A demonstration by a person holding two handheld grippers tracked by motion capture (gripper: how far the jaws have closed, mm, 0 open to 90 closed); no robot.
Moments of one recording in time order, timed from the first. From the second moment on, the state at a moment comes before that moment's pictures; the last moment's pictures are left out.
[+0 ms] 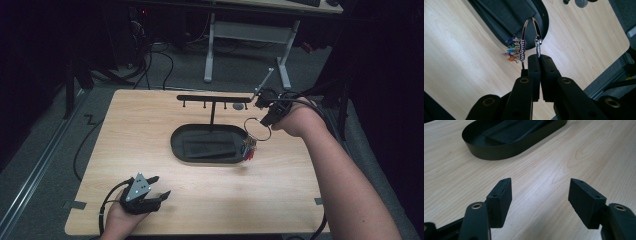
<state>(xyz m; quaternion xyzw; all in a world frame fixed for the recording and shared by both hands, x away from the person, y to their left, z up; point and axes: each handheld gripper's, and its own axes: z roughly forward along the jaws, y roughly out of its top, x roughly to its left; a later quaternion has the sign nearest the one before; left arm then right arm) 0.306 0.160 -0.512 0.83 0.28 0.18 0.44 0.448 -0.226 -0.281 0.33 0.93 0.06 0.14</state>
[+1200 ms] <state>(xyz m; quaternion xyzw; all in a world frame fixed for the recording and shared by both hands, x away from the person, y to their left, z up) 0.299 0.167 -0.515 0.83 0.29 0.18 0.45 0.530 -0.221 -0.301 0.36 0.92 0.07 0.14</state>
